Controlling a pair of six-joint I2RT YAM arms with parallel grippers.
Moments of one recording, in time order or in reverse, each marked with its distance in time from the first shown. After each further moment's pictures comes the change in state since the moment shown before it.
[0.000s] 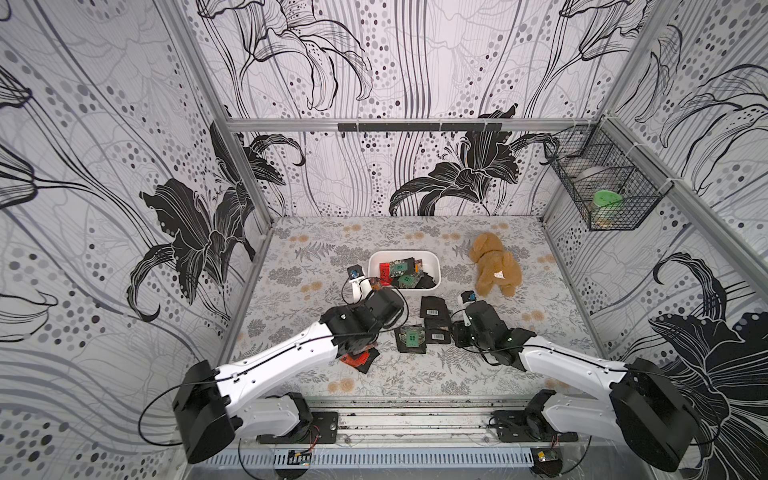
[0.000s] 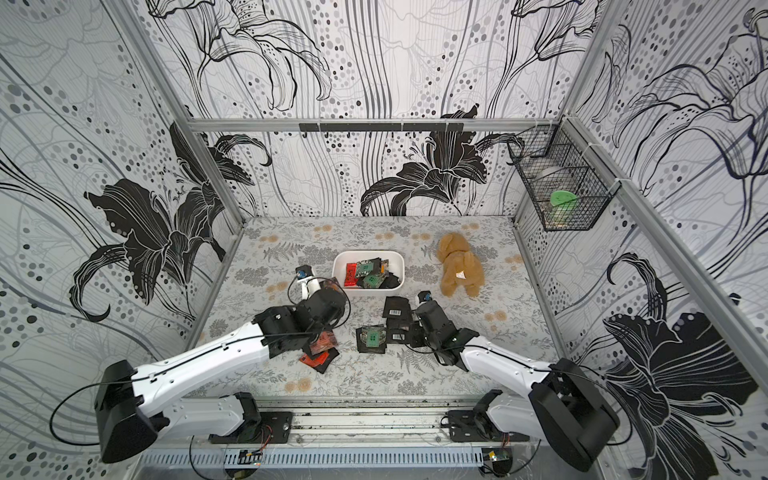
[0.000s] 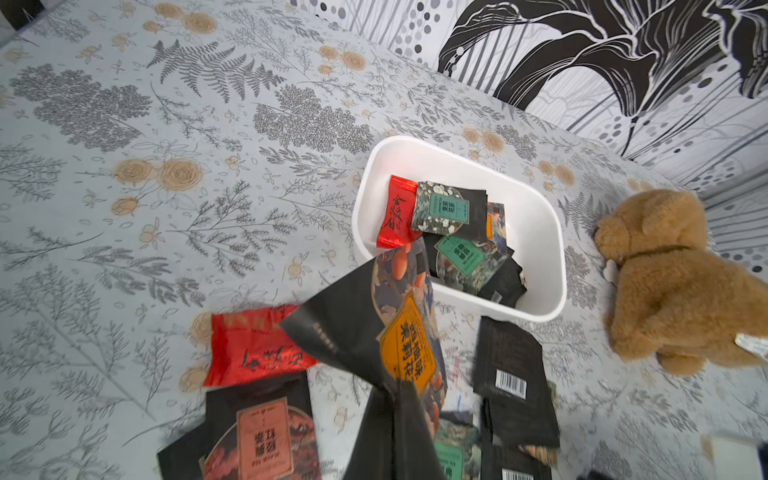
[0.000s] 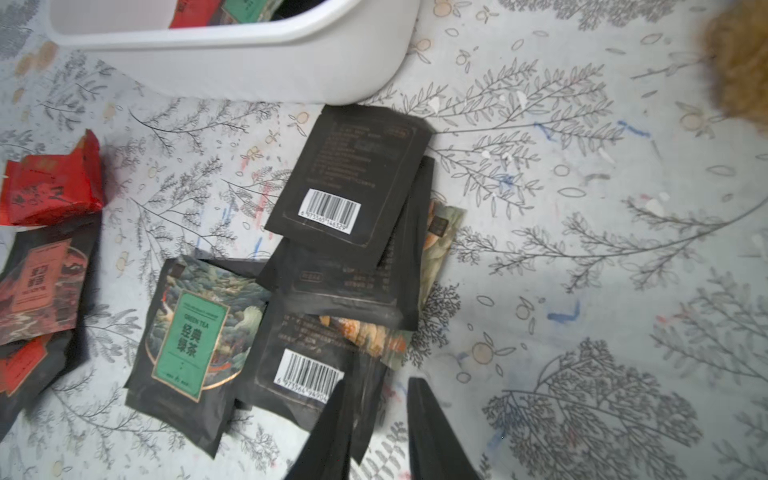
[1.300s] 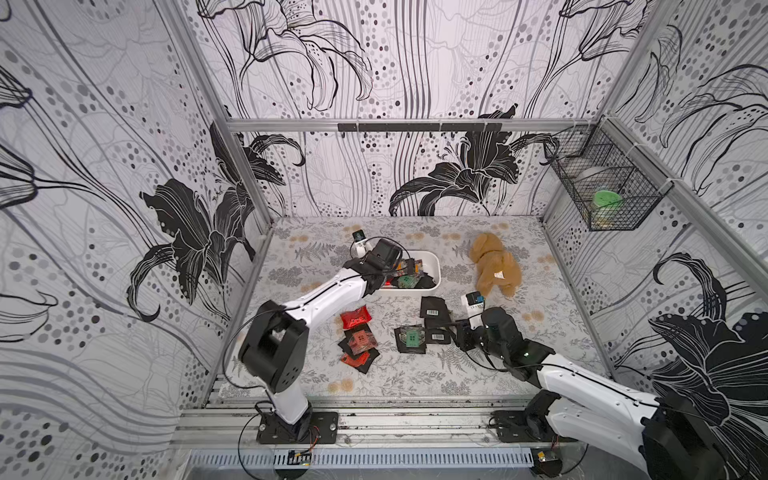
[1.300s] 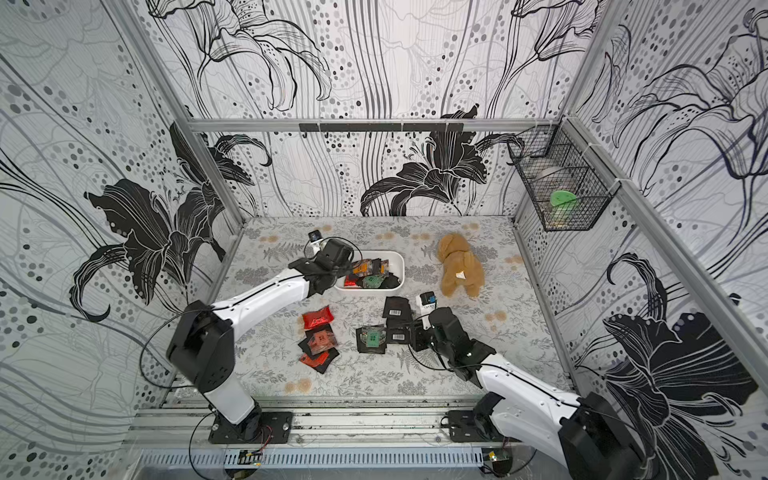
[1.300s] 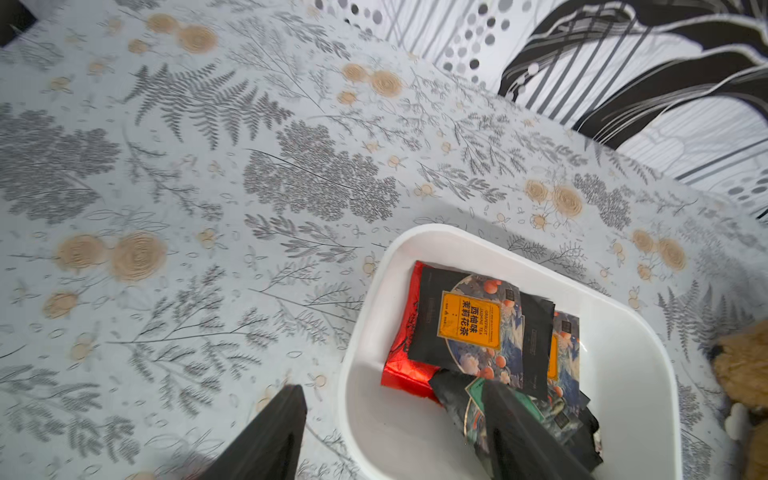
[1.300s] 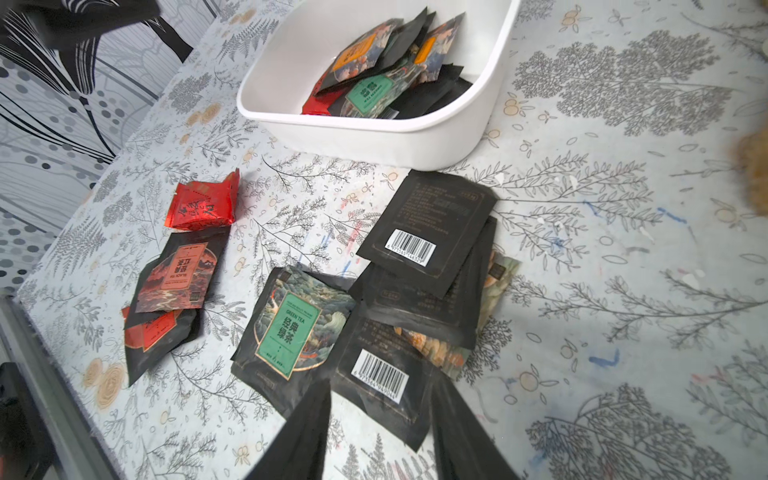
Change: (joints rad) left arm 0.269 0.325 0.228 0.098 0.087 0.112; right arm 0.000 -0.211 -0.102 0.122 -0.096 -0.062
